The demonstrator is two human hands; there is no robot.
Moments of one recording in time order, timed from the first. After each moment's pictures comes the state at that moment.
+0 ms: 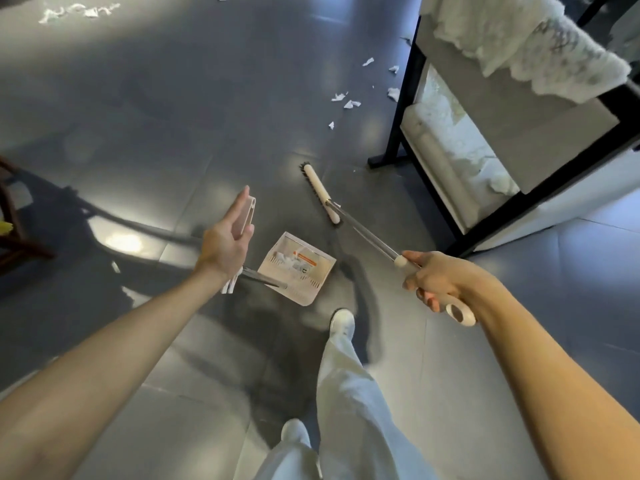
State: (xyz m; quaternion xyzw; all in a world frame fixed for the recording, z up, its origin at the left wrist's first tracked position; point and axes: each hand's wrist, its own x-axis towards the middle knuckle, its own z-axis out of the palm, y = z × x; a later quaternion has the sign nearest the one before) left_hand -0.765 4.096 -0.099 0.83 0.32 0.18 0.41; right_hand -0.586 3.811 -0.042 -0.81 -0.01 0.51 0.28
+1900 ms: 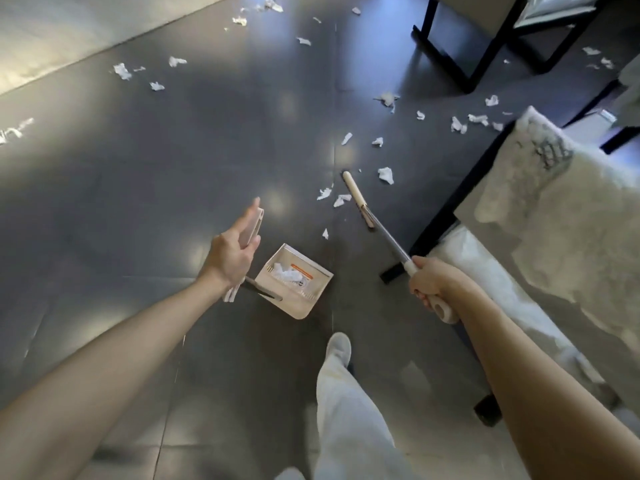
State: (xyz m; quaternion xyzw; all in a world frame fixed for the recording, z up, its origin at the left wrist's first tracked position) left_hand -0.214 4.541 -0.110 0.88 0.24 0.06 0.40; right_hand -0.097 4.232 -0.072 -0.88 0.04 0.42 0.23
